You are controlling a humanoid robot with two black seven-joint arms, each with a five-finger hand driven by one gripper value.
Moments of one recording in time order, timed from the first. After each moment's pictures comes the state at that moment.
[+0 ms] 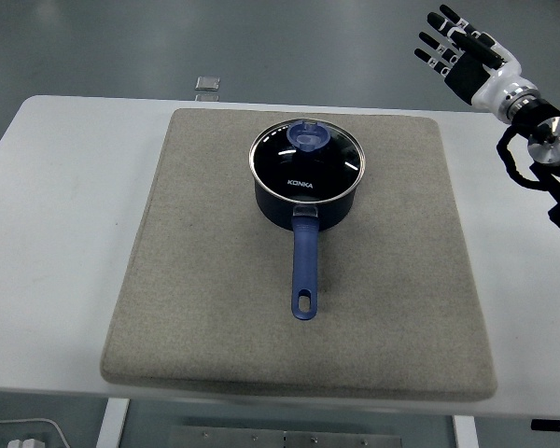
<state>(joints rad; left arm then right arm) 0.02 0.00 -0.13 -0.13 0.08 -0.06 -0.03 1.13 -0.22 0.48 0.44 0.30 0.25 0.05</state>
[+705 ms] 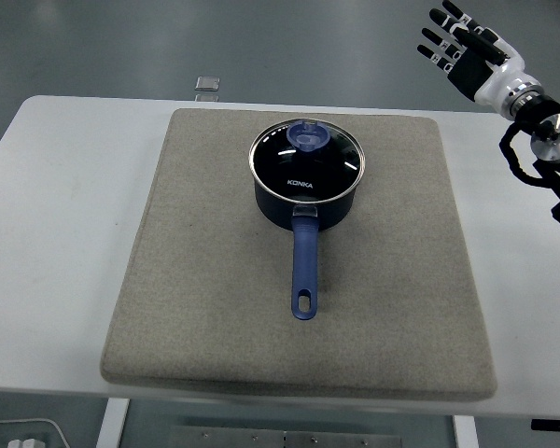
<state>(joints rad) 0.02 0.00 -0.13 -0.13 0.08 -0.06 -0.03 1.13 -0.22 0.47 0.44 0.28 0.26 0.06</state>
